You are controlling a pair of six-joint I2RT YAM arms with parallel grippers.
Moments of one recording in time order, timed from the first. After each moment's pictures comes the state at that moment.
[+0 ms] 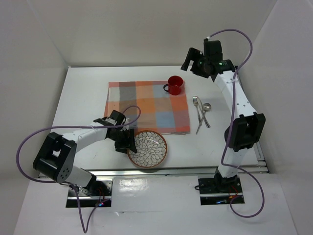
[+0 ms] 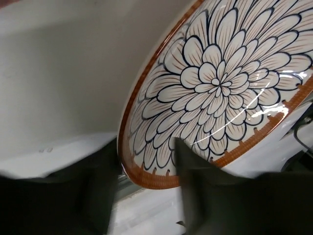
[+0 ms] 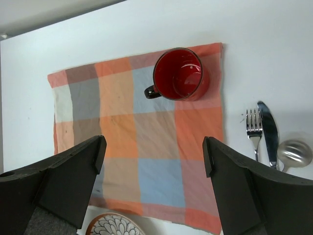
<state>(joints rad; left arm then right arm) -0.42 1.44 0.74 -0.57 0.42 -0.51 0.19 1.82 1.90 -0.68 -0.09 0.46</state>
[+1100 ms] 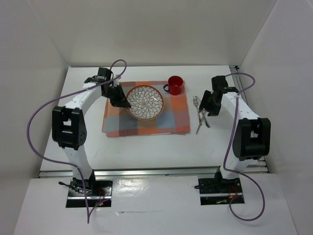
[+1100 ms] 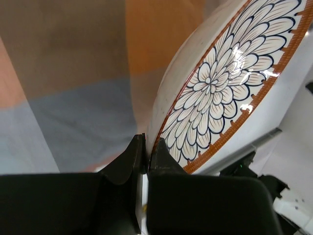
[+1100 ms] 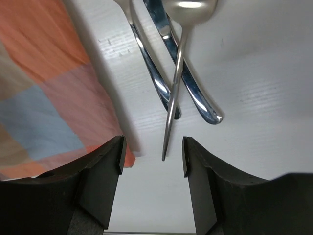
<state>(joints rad) -0.13 1.84 1.52 -0.77 0.52 -0.45 0.04 1.65 1.27 -0.72 -0.03 0.44</state>
